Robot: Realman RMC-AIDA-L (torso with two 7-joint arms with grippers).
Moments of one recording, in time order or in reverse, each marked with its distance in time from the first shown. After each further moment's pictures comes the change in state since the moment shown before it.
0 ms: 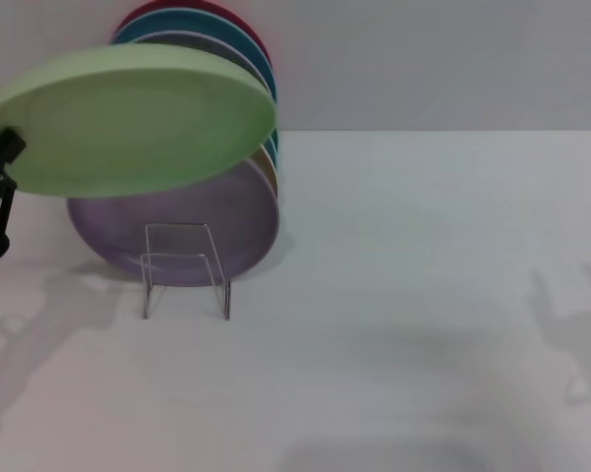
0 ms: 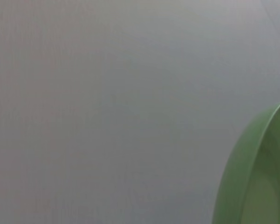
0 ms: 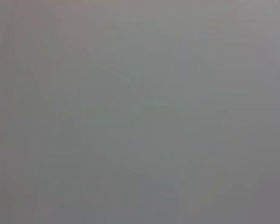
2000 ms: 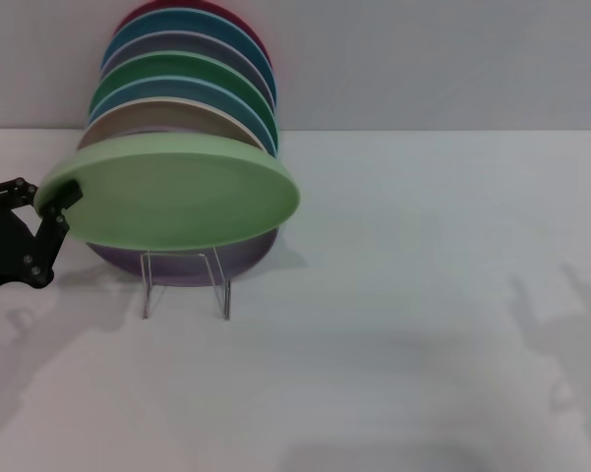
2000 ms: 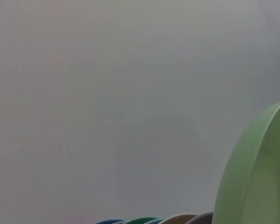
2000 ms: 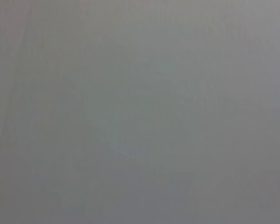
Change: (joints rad) left arm -0.175 -0.042 0.115 0.329 -0.001 0.008 -0.039; right arm 0.009 0.001 -0.050 0.004 -0.001 -0.003 -0.009
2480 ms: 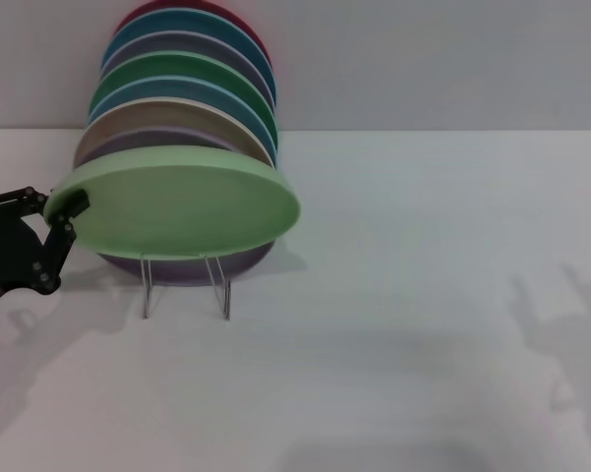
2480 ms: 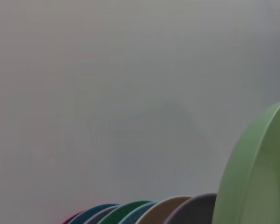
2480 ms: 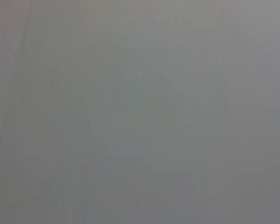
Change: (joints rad) left arm -0.025 -0.022 0.010 0.062 0.000 -0.004 0.001; right arm -0.001 0.000 0.001 0.000 0.001 0.002 0.000
